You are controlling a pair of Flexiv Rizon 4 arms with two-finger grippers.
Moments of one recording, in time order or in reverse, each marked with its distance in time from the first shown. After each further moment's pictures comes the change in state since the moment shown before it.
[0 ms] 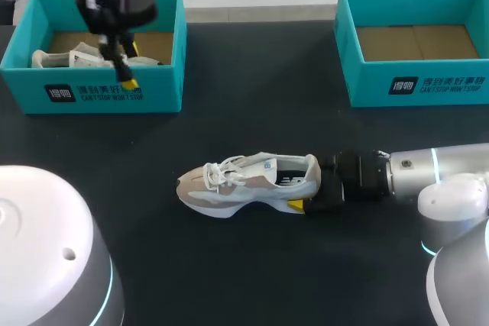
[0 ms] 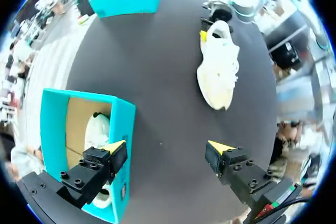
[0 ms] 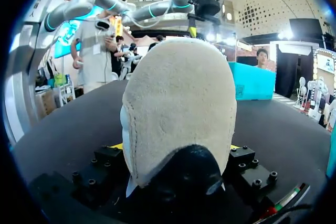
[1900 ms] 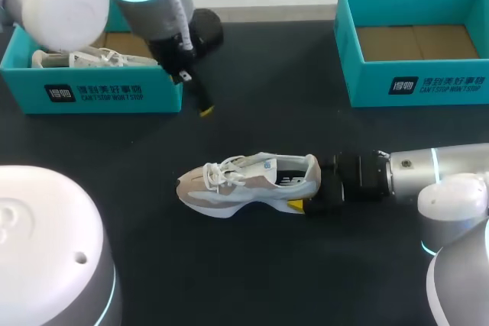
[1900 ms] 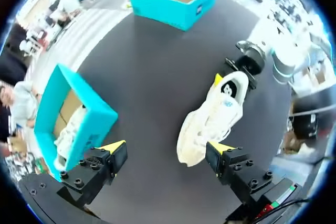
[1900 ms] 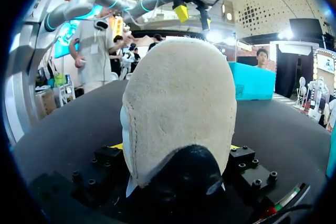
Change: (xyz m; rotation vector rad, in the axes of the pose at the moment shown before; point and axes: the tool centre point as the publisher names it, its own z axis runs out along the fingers) left arm 0.092 -0.098 0.011 0.052 -0.159 -0.489; right arm 0.000 0.000 0.000 0.000 0.000 0.000
